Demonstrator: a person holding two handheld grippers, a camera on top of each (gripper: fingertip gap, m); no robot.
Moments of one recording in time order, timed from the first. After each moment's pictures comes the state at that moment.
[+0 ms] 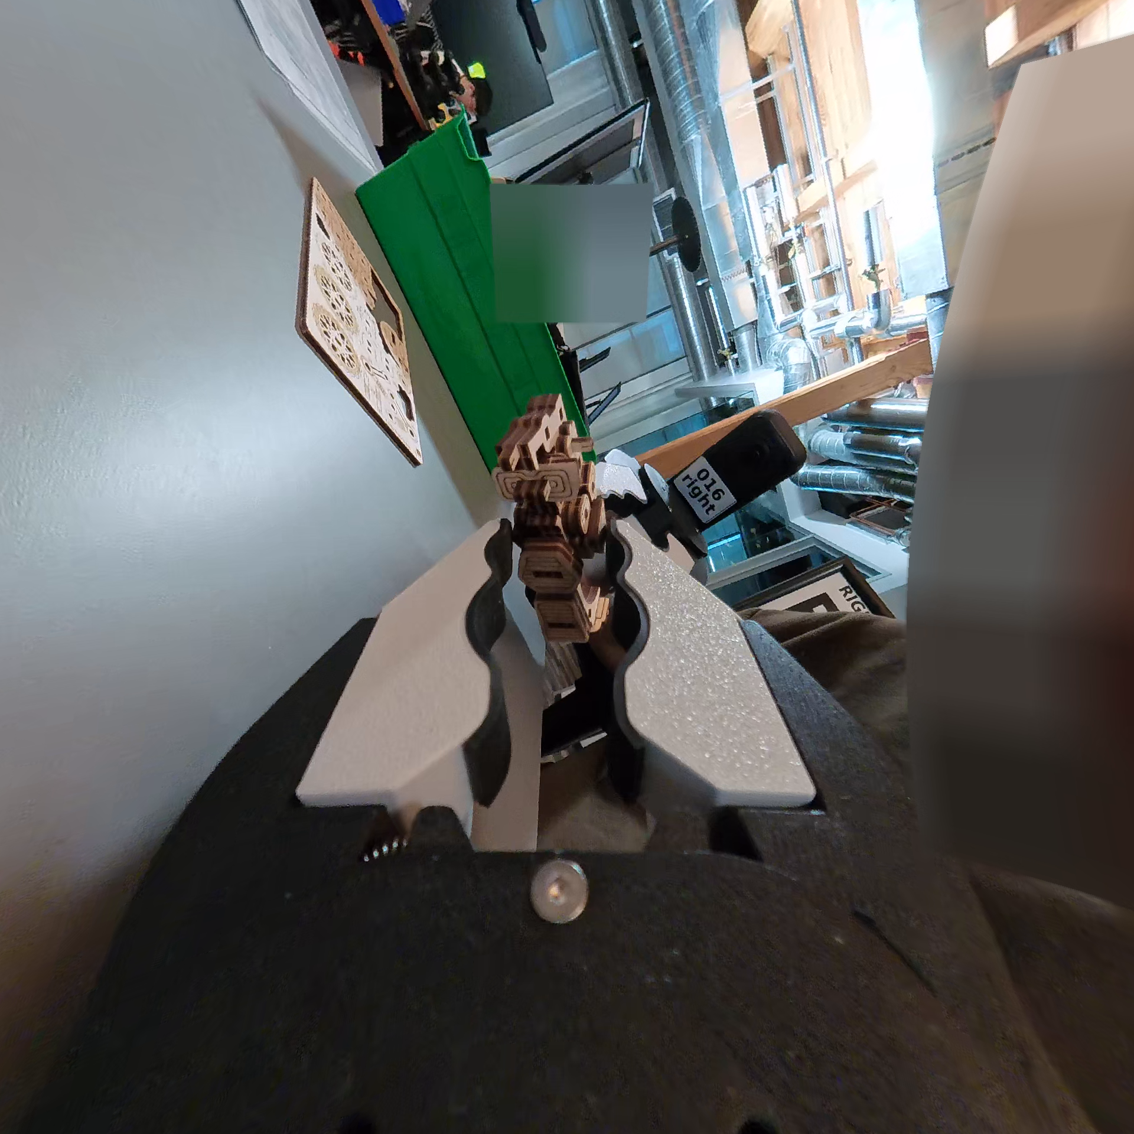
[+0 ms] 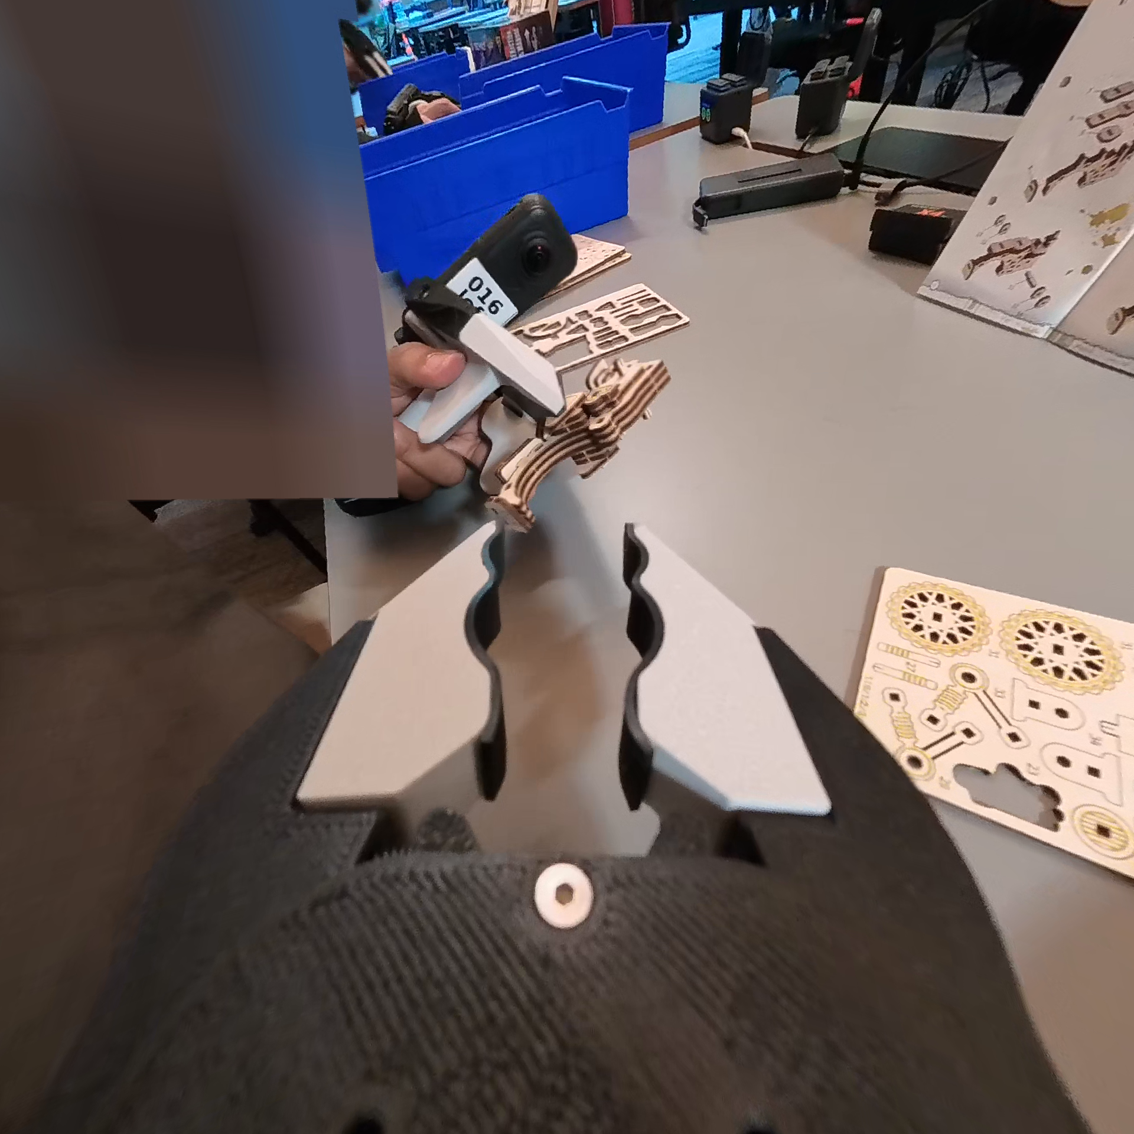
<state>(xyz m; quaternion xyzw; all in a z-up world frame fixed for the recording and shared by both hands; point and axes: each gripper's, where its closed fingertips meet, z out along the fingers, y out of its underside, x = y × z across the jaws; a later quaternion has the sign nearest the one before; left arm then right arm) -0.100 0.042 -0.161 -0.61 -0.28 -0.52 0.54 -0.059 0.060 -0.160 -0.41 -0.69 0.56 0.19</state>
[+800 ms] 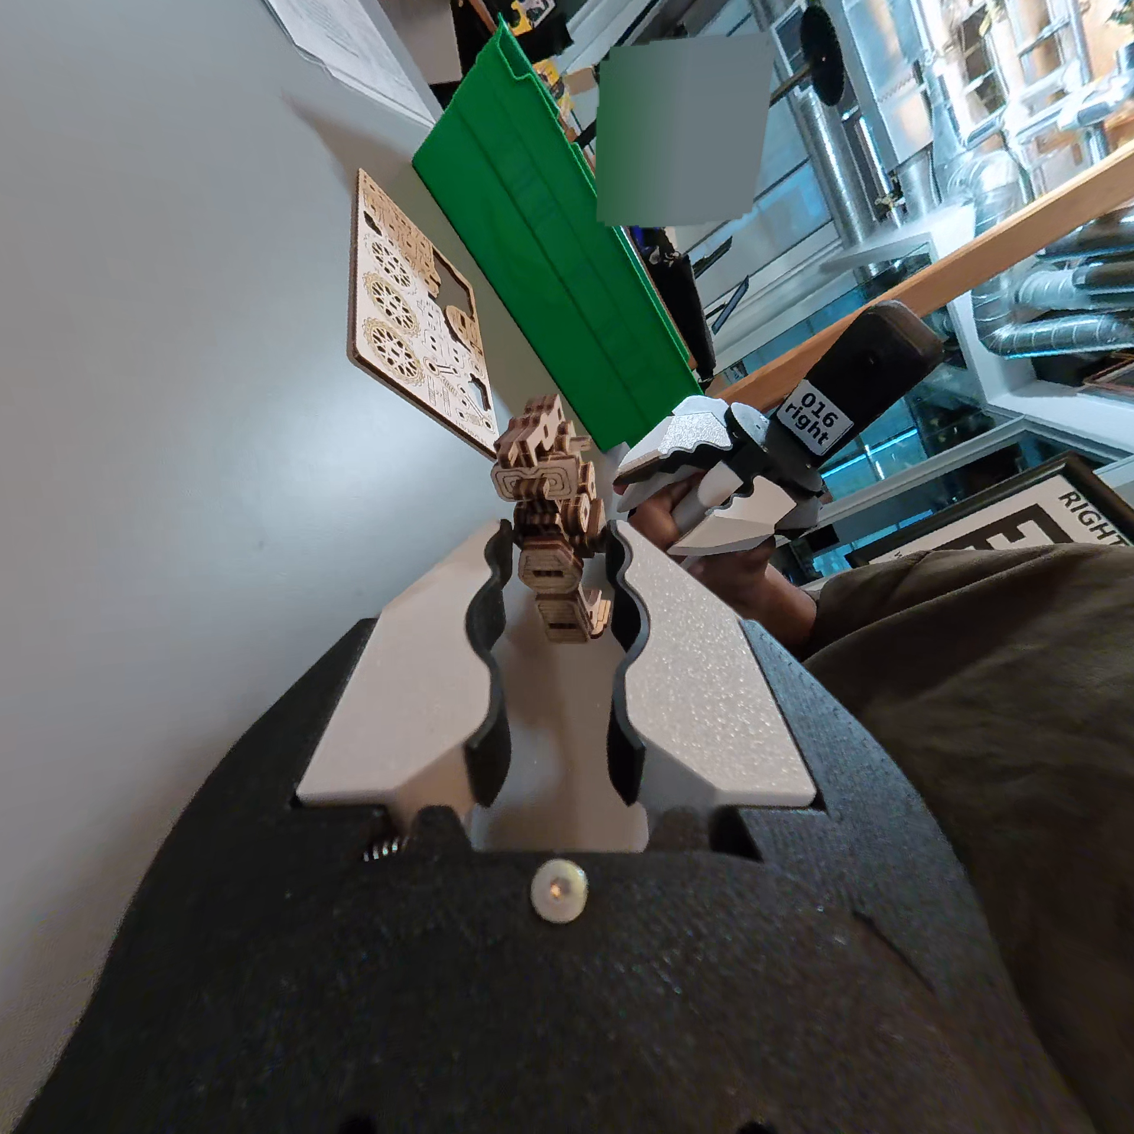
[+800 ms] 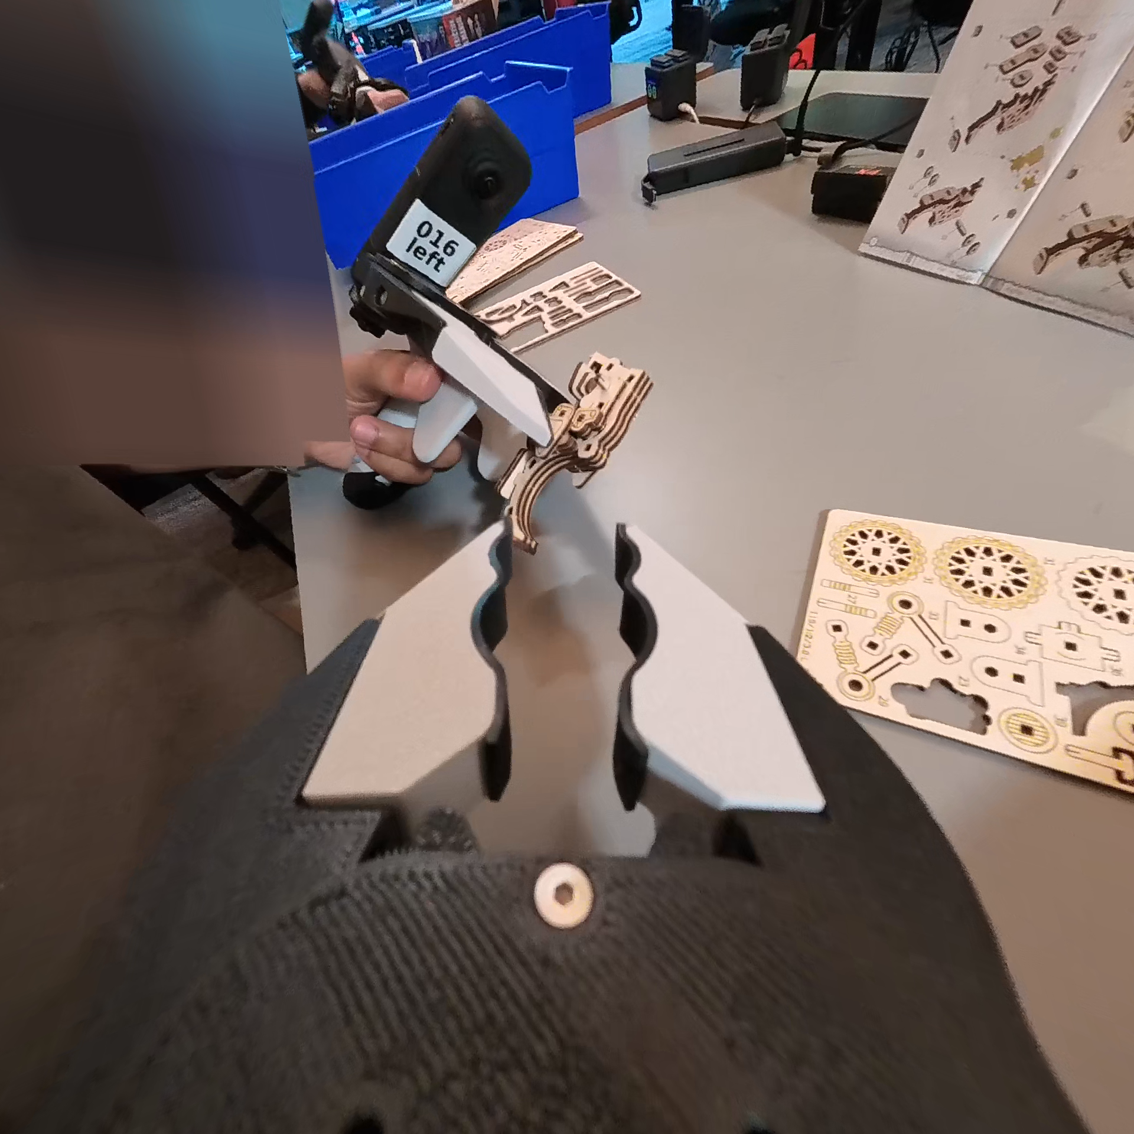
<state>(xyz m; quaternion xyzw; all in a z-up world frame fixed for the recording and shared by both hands) -0.095 0.063 -0.181 -0.72 -0.21 -0.41 0.53 -0.056 0.084 -0.169 -0.45 -0.68 0.55 0.19</state>
